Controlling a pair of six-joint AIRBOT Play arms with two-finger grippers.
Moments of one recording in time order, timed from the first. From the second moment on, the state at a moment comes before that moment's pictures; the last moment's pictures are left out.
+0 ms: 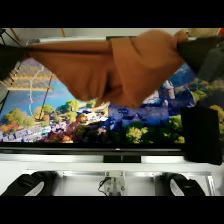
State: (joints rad) left arm -0.31 -0.78 1.53 1.30 -1.11 -1.71; right arm -0.06 -0.85 1.56 -0.84 1.23 1.25
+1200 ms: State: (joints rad) left arm -0.29 -0.92 0.84 1.17 -0.76 -1.69; right arm 0.06 -1.59 1.29 -1.11 1.51 1.40
